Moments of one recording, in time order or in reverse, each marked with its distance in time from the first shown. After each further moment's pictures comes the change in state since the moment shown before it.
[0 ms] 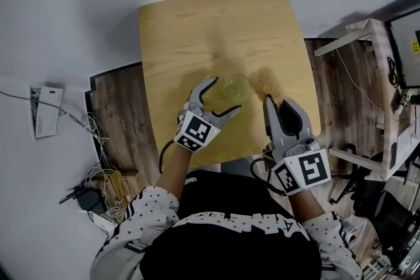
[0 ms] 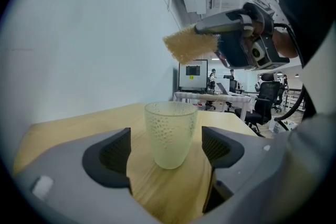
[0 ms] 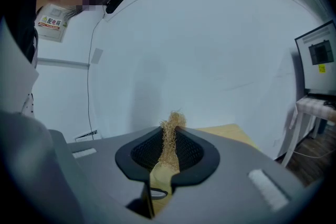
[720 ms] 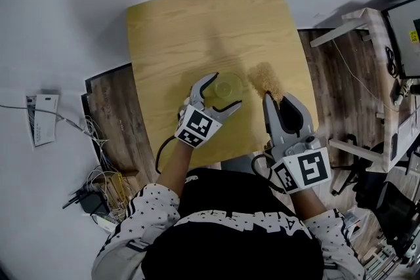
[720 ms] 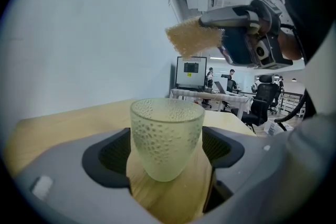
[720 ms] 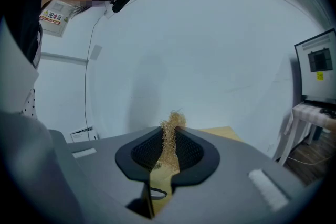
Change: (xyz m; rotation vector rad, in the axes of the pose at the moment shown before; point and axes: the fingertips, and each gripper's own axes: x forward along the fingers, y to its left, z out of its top) left arm 0.028 -0.007 -0.002 -0.027 0.042 -0.049; right arm -0.002 -0.018 0.000 -0.041 0.005 -0.032
